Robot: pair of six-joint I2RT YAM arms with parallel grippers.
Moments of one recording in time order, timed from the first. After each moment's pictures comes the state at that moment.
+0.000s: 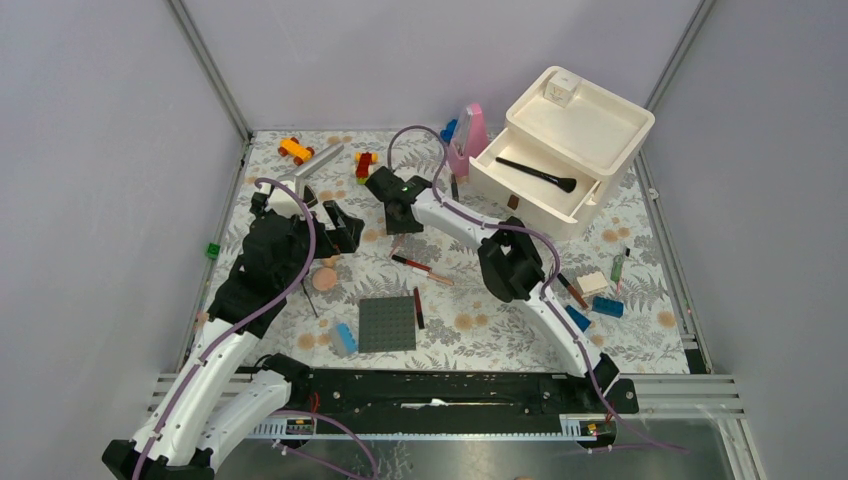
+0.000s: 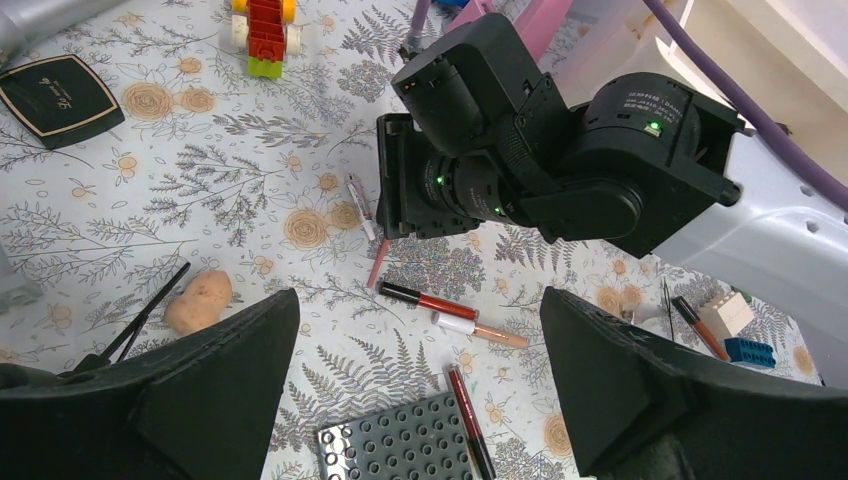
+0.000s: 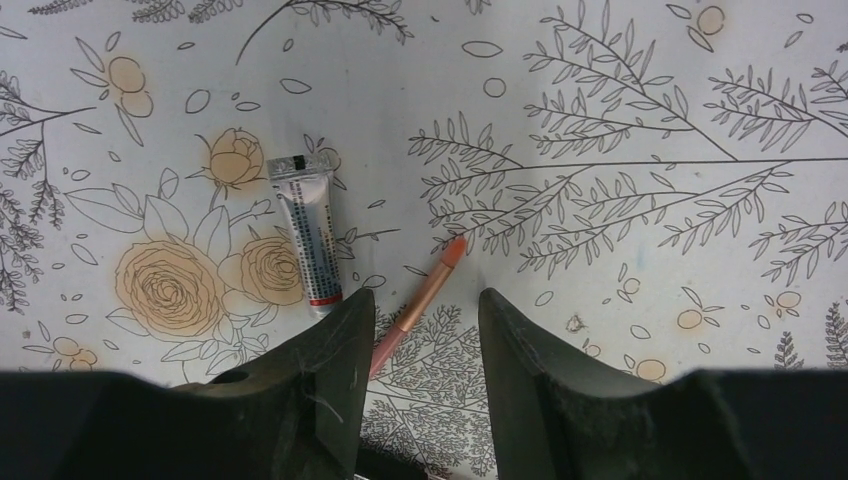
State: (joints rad) left arm -0.39 0.73 0.82 -0.39 -0.06 -0.44; right arm 0.82 2.56 2.31 -0.90 0.32 0.66
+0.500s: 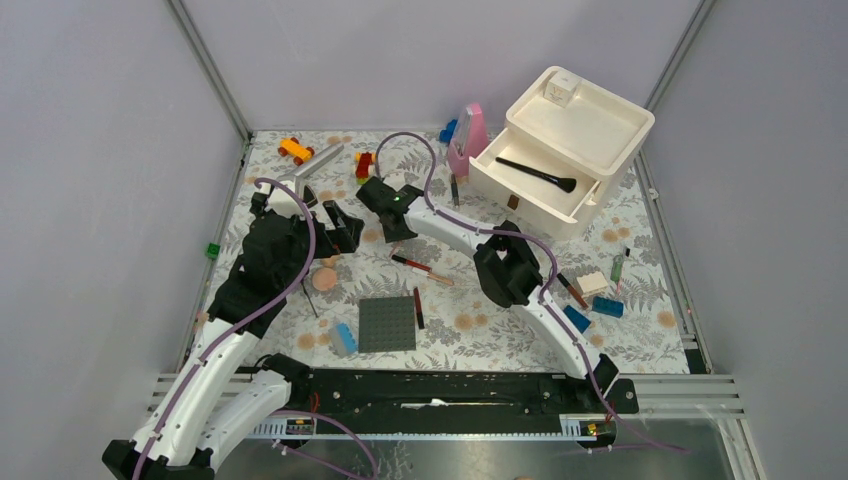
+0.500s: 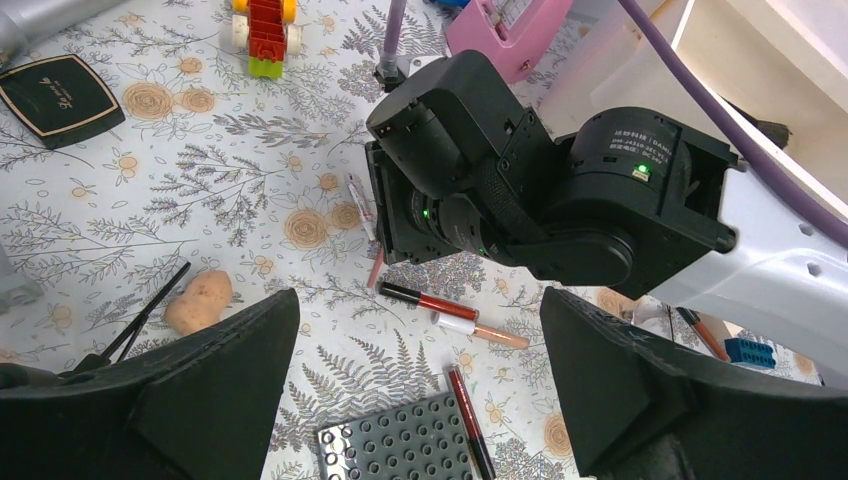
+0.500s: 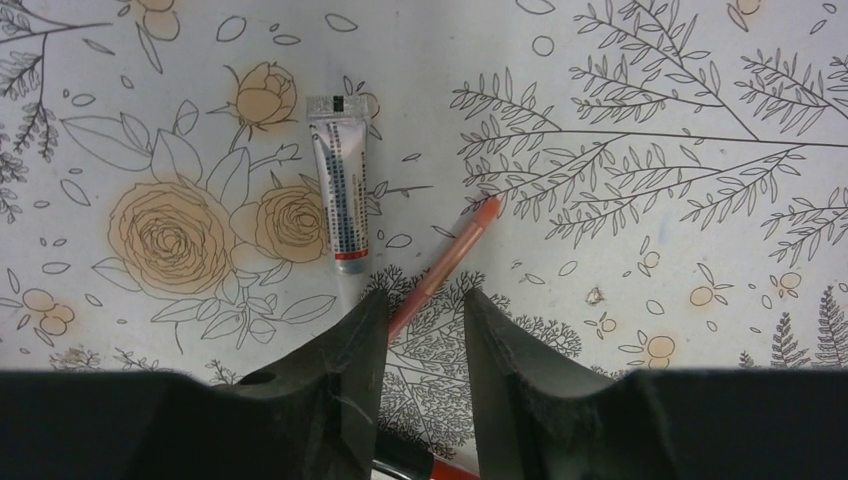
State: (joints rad) left arm -0.39 0.73 0.82 -0.39 -0.06 -0.44; right arm 0.88 2.56 2.29 -0.89 0.39 0.58
